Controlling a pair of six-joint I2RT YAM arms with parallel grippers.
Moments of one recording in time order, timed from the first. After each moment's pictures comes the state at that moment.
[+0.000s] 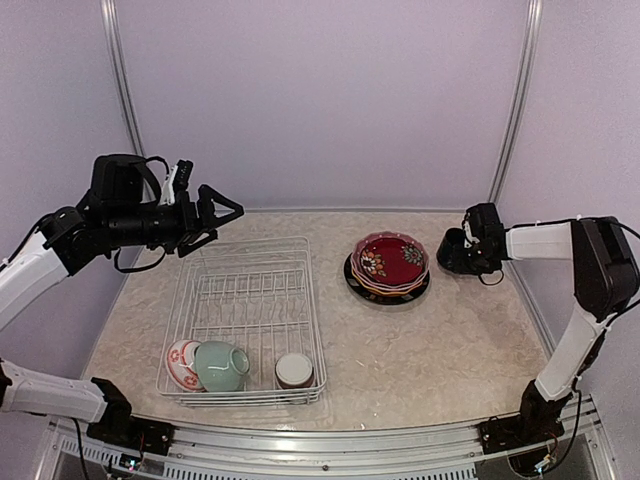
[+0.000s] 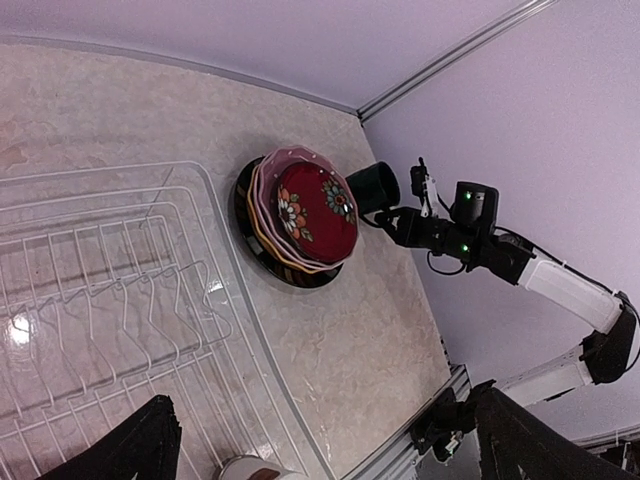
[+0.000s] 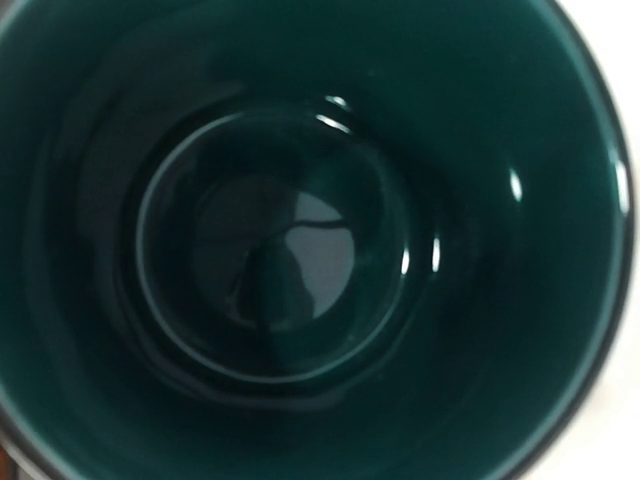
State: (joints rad) left arm -0.59 1.08 1.15 -0.48 0.27 -0.73; right arm 0.17 1.73 1.04 -0.21 0.14 0.23
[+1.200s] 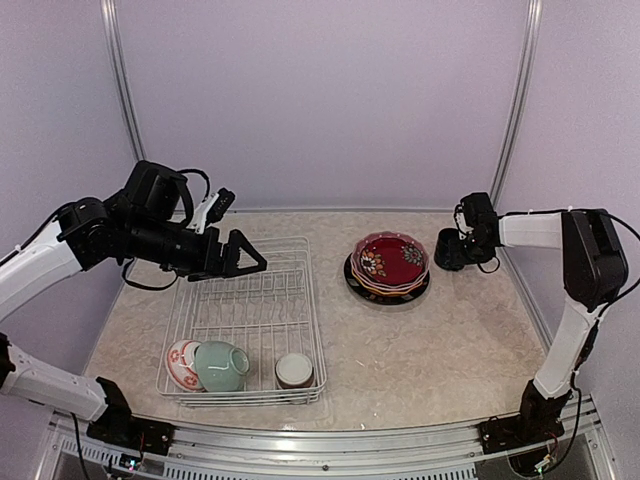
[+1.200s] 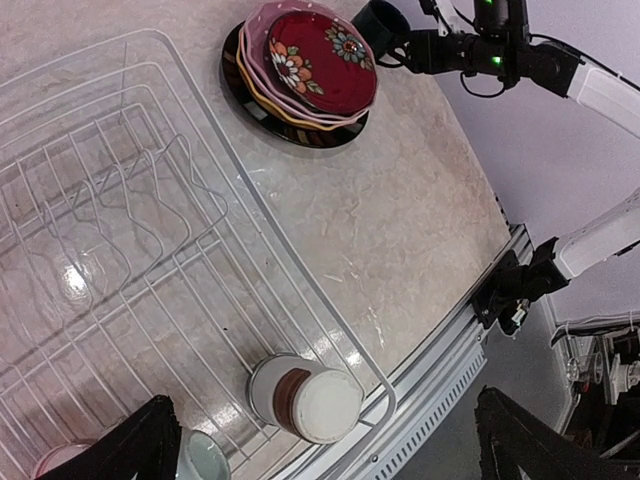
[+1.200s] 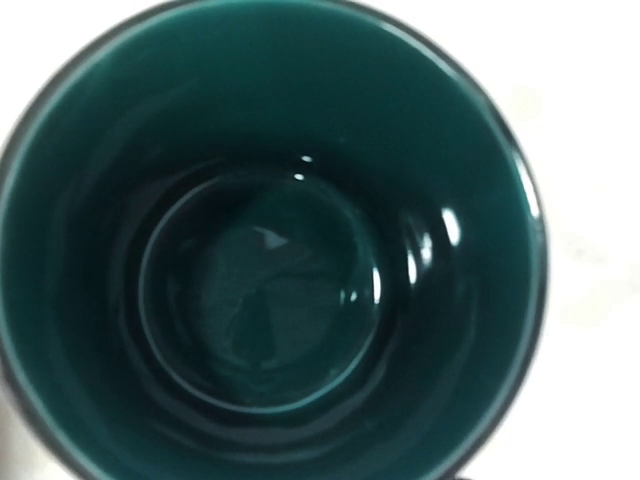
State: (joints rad) left arm -0.77 1.18 1.24 -0.75 0.25 -0.54; right arm 0.17 1.83 1.20 -0.29 0.21 0.07
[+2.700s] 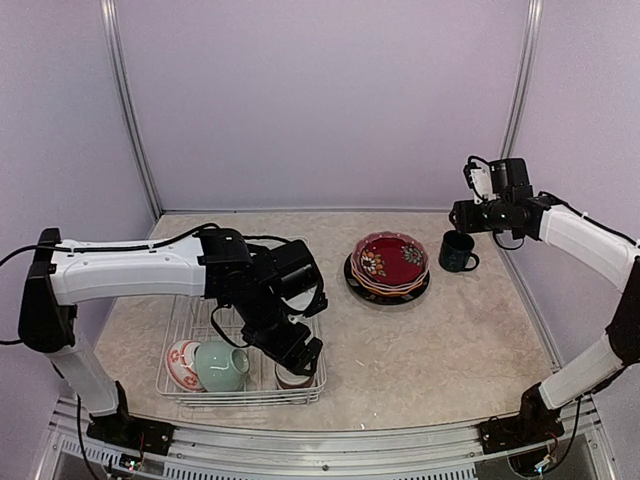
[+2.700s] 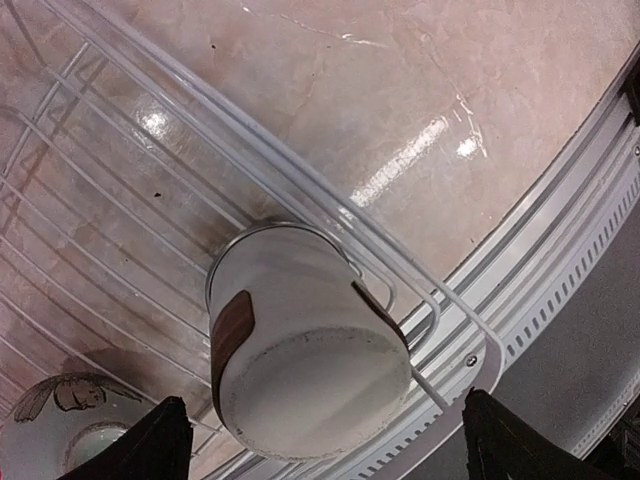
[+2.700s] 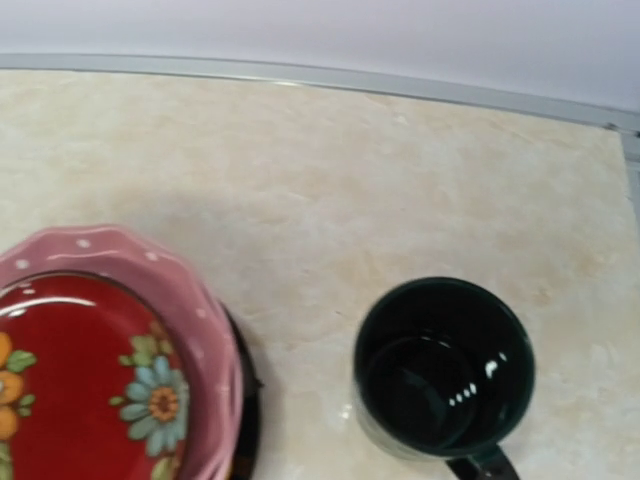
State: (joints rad) left arm -1.13 1.69 1.42 -1.01 0.14 -0.46; right arm 0.22 1.43 1.18 -0.36 0.05 0.03
